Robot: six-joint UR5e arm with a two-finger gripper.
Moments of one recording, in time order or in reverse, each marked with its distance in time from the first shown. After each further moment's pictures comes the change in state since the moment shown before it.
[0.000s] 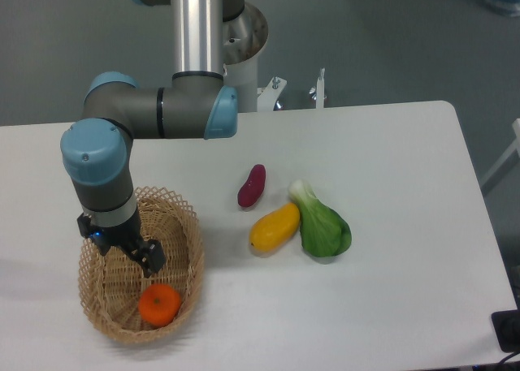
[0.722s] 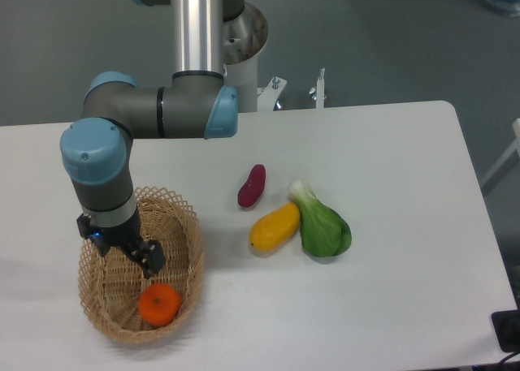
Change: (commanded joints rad) arm 0.005 -0.002 0.009 -0.002 0.000 0.002
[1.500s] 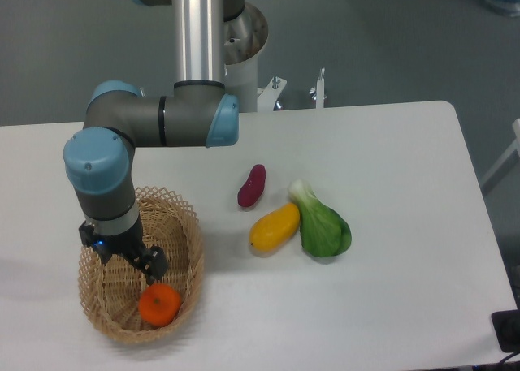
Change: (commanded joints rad) arm -0.003 -0.058 0.011 0.028 0.003 -0.077
